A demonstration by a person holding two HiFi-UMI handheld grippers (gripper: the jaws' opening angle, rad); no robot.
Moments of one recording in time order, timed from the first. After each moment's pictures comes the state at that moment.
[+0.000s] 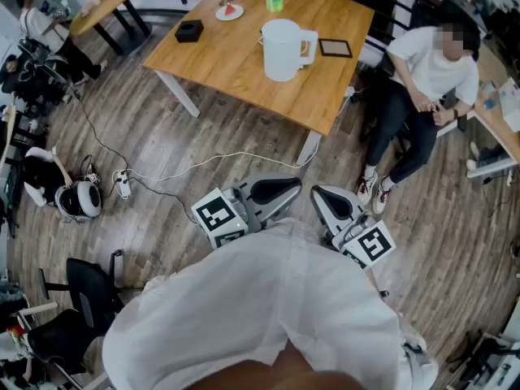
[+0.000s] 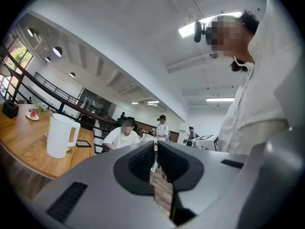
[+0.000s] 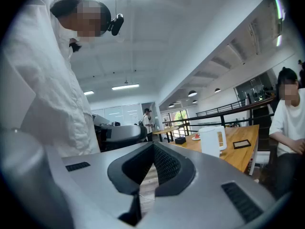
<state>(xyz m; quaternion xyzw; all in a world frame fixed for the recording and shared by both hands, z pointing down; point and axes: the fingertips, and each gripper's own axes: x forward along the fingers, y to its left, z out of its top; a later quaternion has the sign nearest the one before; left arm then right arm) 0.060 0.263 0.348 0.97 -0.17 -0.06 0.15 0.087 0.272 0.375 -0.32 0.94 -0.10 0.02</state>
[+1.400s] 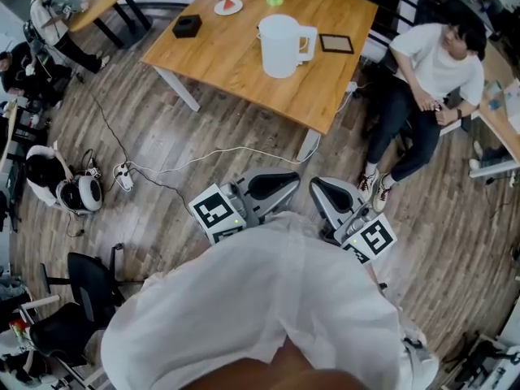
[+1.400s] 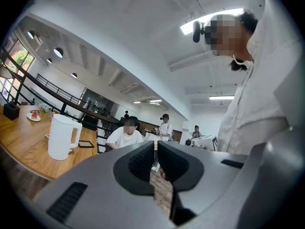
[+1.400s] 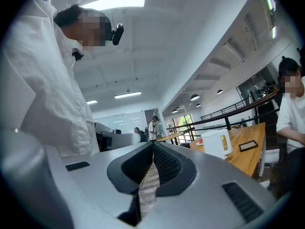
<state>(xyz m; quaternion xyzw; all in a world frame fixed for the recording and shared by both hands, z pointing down) 0.073 0.237 0.349 0.97 -0.19 -0.05 0.15 0.102 0.243 0.363 -0.29 0.95 -0.11 0.07</state>
